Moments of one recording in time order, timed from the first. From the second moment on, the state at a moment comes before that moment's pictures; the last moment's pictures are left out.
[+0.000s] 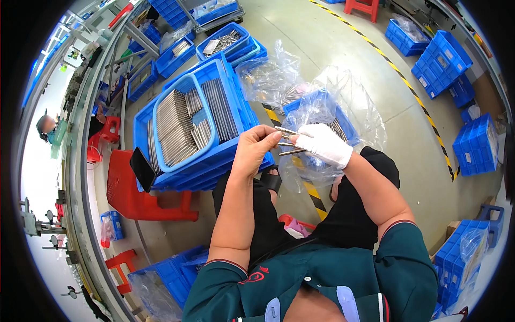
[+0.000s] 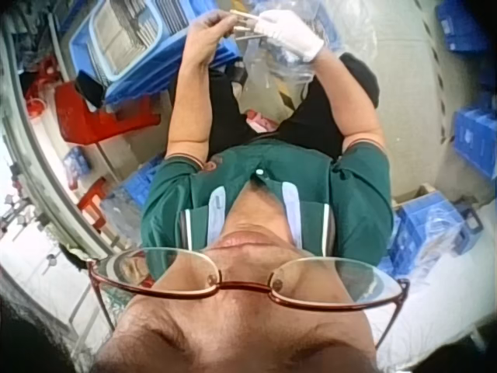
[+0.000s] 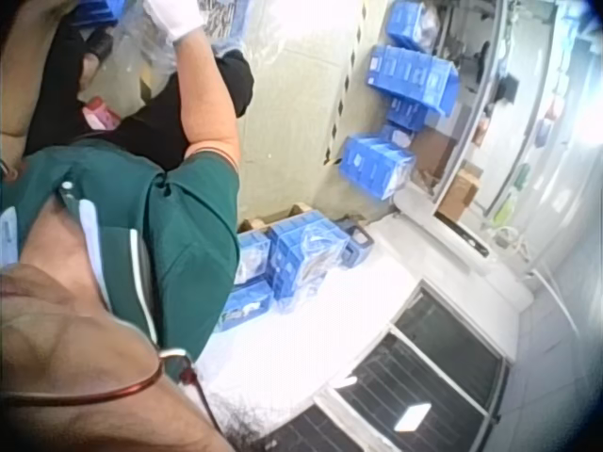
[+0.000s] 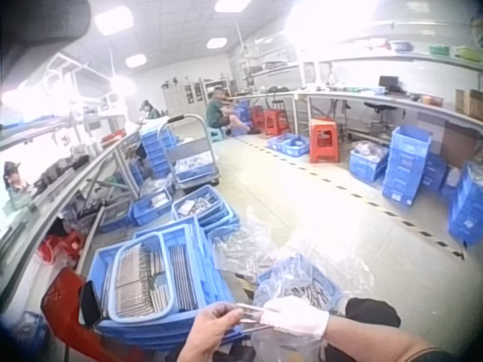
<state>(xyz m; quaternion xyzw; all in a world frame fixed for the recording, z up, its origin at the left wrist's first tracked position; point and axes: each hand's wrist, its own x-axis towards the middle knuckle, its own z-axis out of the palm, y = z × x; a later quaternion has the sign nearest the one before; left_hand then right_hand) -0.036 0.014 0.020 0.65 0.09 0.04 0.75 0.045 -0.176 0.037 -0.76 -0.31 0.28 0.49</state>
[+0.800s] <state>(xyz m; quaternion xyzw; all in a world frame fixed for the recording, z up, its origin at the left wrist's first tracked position) -0.038 0.019 0.021 0.62 0.09 0.03 0.78 0.043 -0.179 0.038 -0.78 -0.36 0.27 0.44</state>
